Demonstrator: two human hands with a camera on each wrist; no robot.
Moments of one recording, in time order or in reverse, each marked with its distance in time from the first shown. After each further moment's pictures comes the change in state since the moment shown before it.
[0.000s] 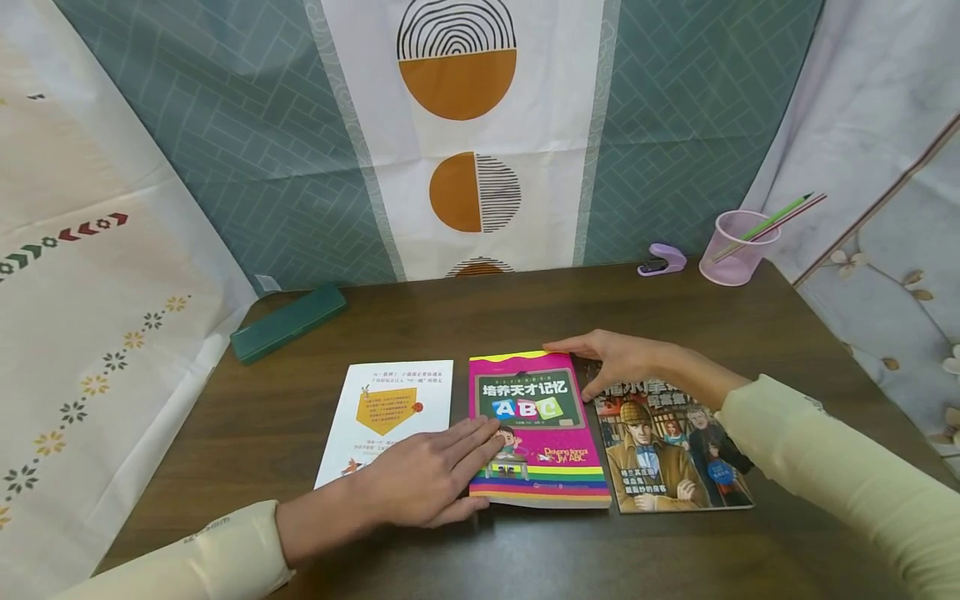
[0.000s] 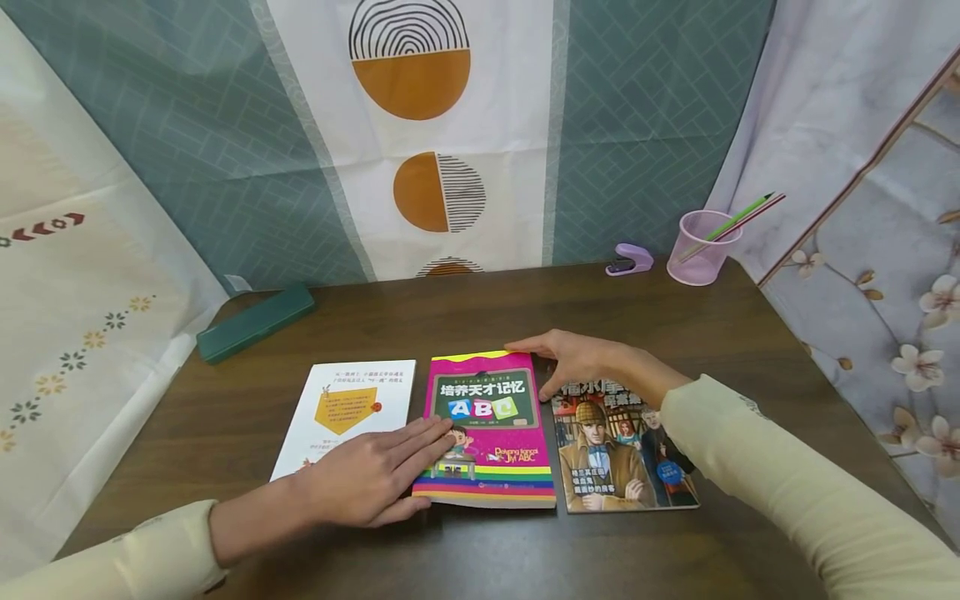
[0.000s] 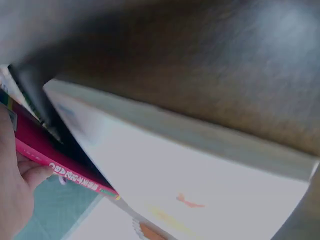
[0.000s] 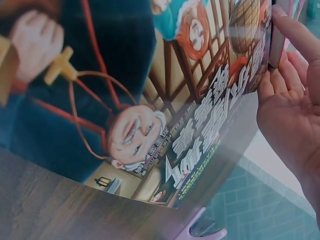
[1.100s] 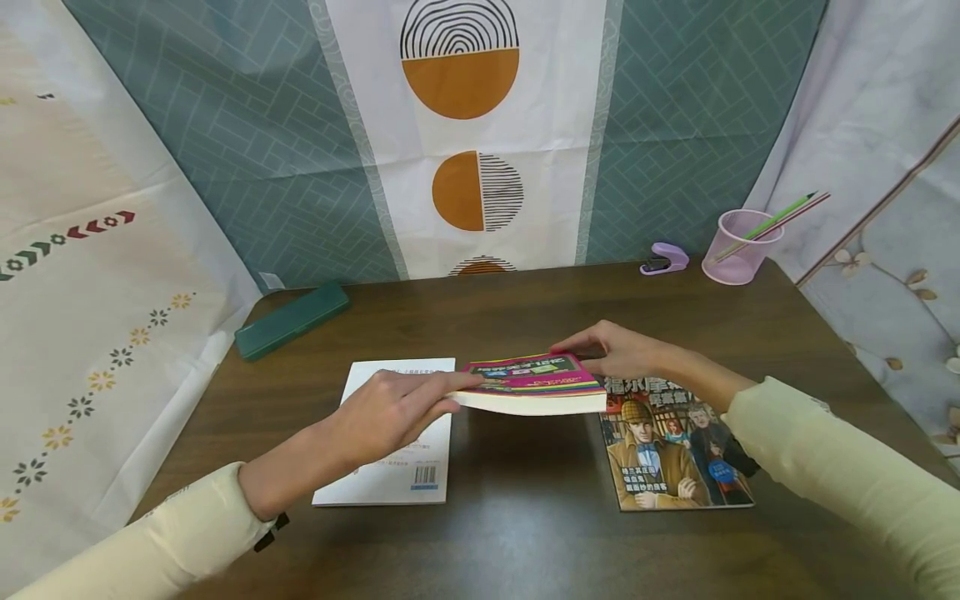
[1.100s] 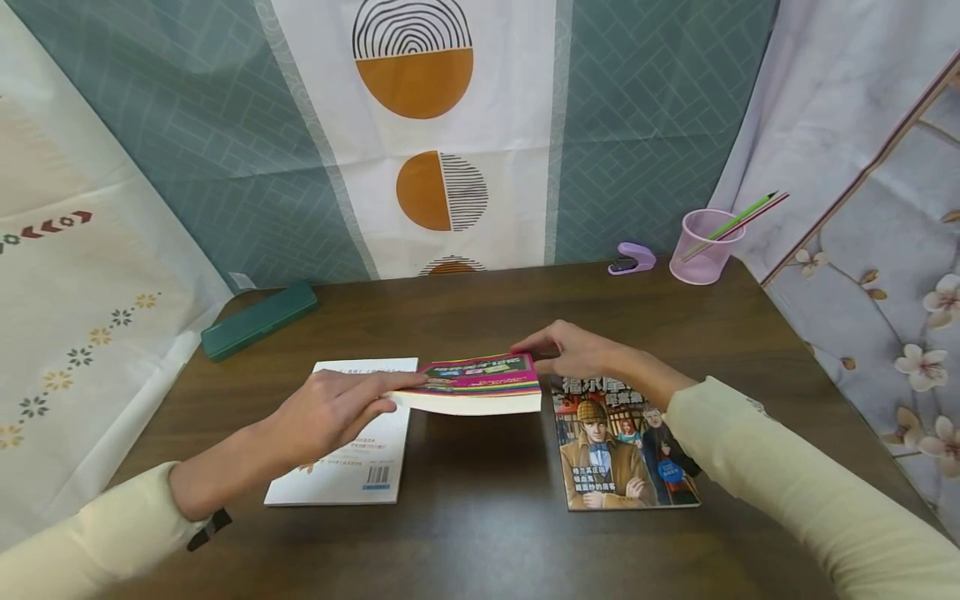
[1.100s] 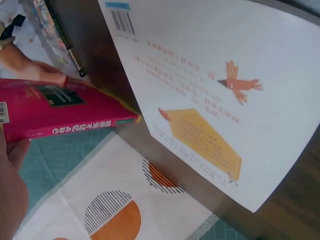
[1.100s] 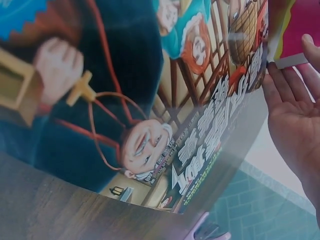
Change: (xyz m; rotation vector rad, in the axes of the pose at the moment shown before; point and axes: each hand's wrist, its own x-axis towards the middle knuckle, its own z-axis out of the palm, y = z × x) left_hand 0.009 -0.042 -0.057 -0.146 0.409 -0.036; right_hand -0.002 0.001 0.001 -0.044 0.117 -0.157
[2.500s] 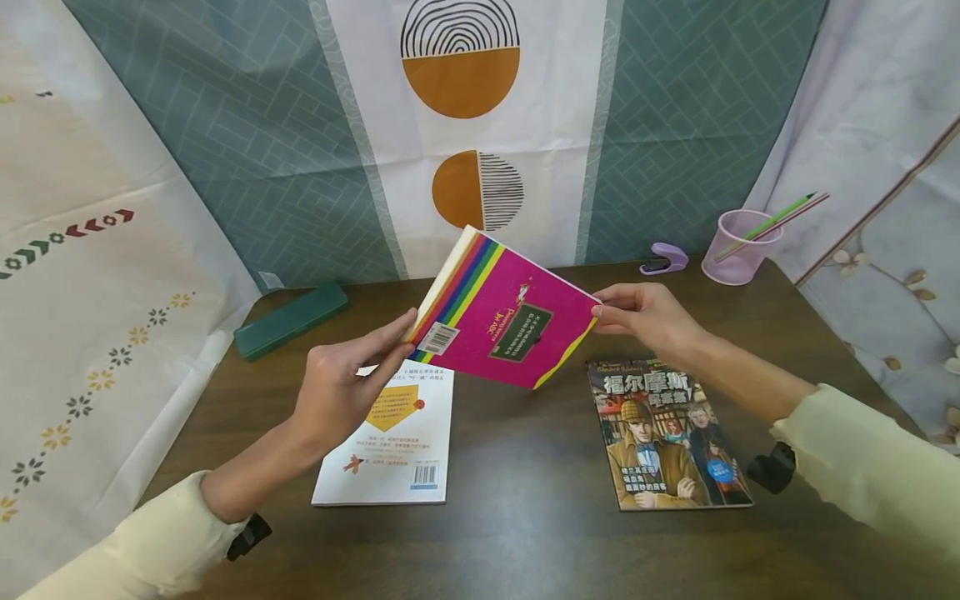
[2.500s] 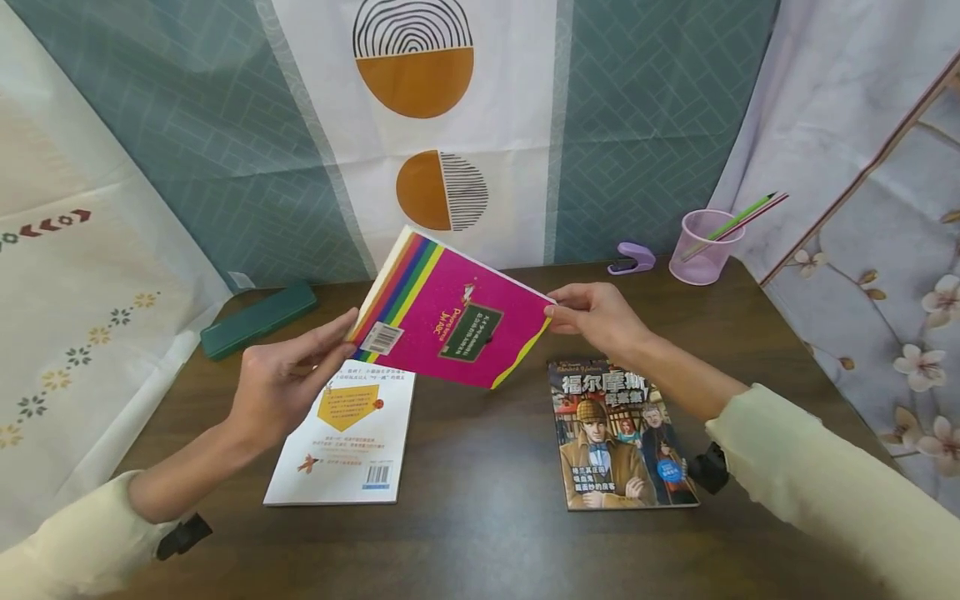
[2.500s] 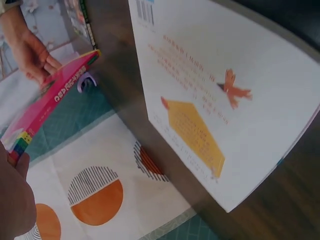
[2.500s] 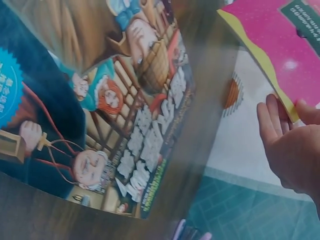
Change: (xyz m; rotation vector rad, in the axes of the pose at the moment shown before) left_hand -0.011 -0.010 -0.031 -0.156 0.262 -0.426; right_hand -0.027 -0.058 -0.019 0.392 0.530 0.219
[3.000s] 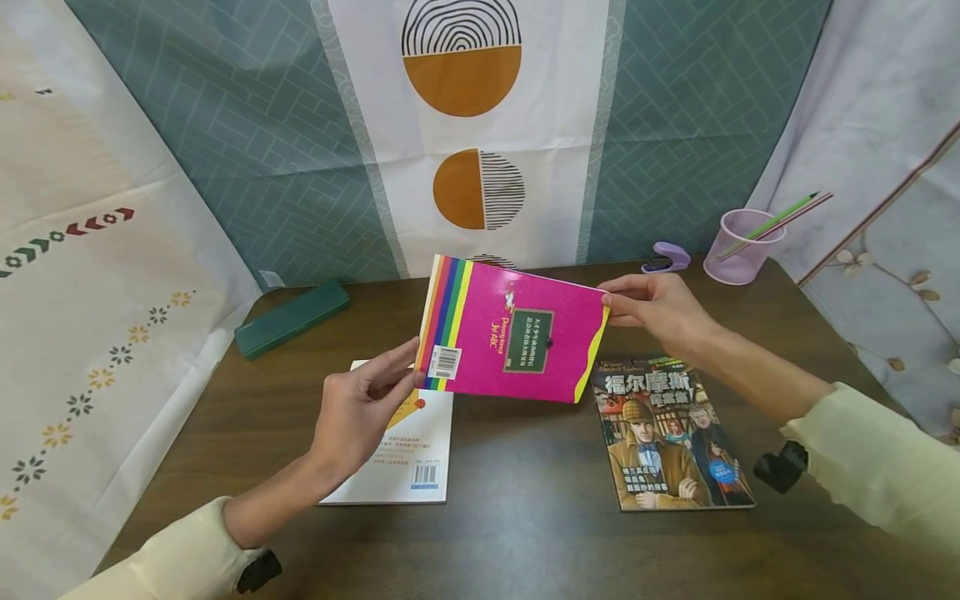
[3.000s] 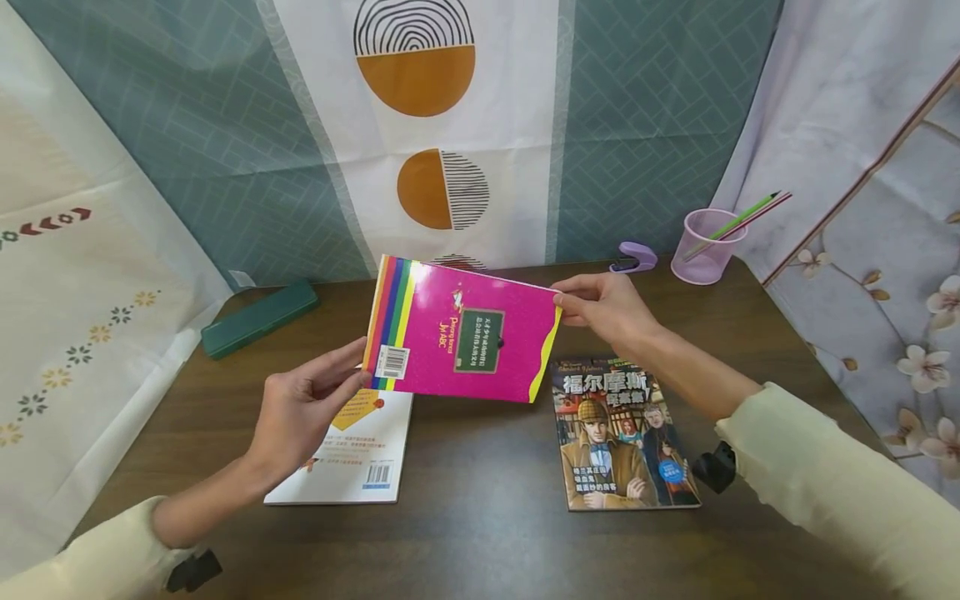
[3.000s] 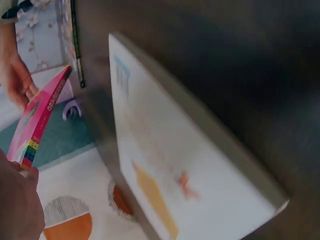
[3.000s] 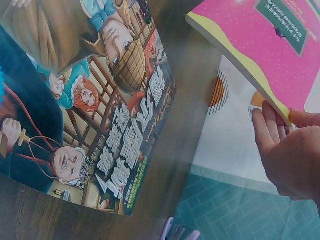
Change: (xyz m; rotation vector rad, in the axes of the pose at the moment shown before) left_hand -0.034 0.004 0.027 -0.176 0.018 -0.373; right_hand -0.004 -0.016 -0.005 -0.019 0.061 0.018
